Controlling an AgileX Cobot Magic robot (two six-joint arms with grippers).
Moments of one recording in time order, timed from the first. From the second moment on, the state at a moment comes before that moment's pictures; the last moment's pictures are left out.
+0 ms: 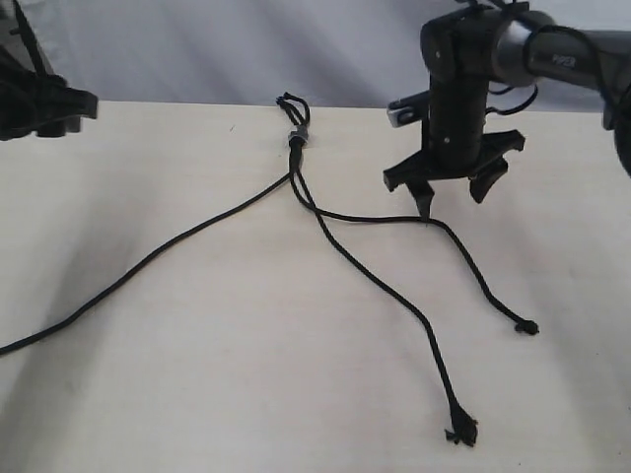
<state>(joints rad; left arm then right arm) 0.00 1.50 -1.00 0.09 0.38 -0.13 0.20 2.31 -1.88 -0.20 1.22 0.10</state>
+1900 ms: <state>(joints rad) -0.84 2.26 -1.95 0.34 1.20 -0.18 -0.08 1.93 -1.72 -0.22 1.17 0.06</state>
